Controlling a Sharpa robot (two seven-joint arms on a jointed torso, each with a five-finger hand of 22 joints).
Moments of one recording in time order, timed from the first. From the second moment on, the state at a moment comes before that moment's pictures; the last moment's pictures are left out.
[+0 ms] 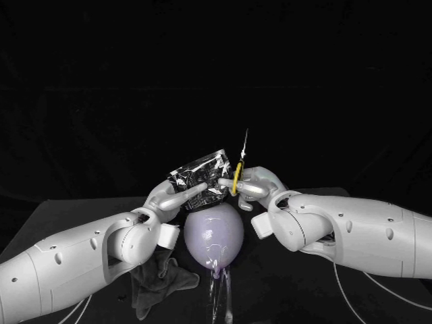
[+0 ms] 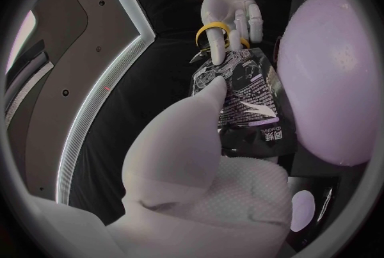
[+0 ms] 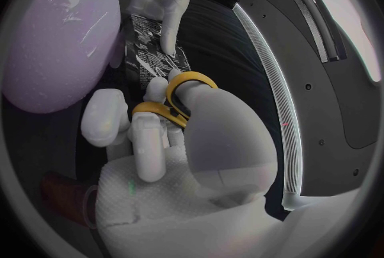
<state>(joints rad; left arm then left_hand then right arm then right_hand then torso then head) 1.15 -0.62 -0.04 1.31 0.01 -0.11 0.41 1.62 0.05 0.26 0.13 0.05 0.95 0.19 0.23 0.29 1.09 0.16 0.08 0.06 0.94 0.15 0.14 0.19 0.17 0.74 0.29 0.13 0.08 1.29 -0.74 -0.16 1.55 -0.13 -0.56 0.26 1.27 0.01 0.47 -0.01 0.05 1.04 0.07 0.31 0.73 1.24 0.08 0.57 1.24 1.47 -0.07 1.53 1.31 0.08 1.35 0.04 1.13 1.25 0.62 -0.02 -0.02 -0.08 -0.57</state>
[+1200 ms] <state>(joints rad) 1.25 -0.62 -0.03 1.31 0.04 -0.11 0.33 1.46 -0.02 0.63 0.12 0.05 0.94 0.18 0.34 0.30 1.23 0.13 0.07 0.07 1.07 0.10 0.23 0.27 0.17 0.90 0.24 0.32 0.17 1.24 -0.99 -0.18 1.72 -0.10 -0.45 0.30 1.23 -0.01 0.56 -0.05 0.05 1.04 0.06 0.25 0.74 1.29 0.08 0.42 1.07 1.47 -0.07 1.44 1.29 0.13 1.25 0.03 0.87 1.09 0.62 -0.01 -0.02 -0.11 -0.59</state>
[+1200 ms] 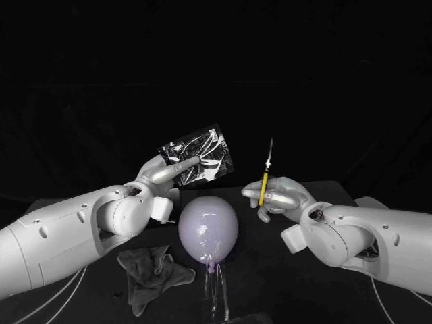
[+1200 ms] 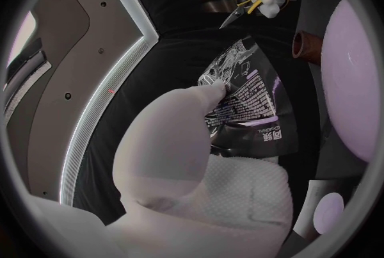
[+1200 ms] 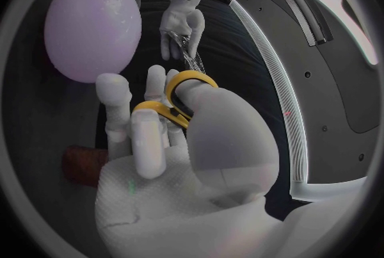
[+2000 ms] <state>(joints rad) 1.26 -0.54 -0.03 1.27 0.01 -0.02 0.12 1.43 -0.03 0.65 0.12 0.05 0.93 0.18 0.37 0.30 1.24 0.12 0.07 0.07 1.10 0.09 0.24 0.28 0.17 0.92 0.23 0.36 0.19 1.10 -1.09 -0.20 1.87 -0.19 -0.38 0.22 1.05 -0.17 0.33 0.09 0.05 0.95 0.08 0.14 0.75 1.29 0.03 0.46 0.74 1.47 -0.04 1.47 1.31 0.12 1.29 0.06 0.91 1.15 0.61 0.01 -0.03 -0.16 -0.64</state>
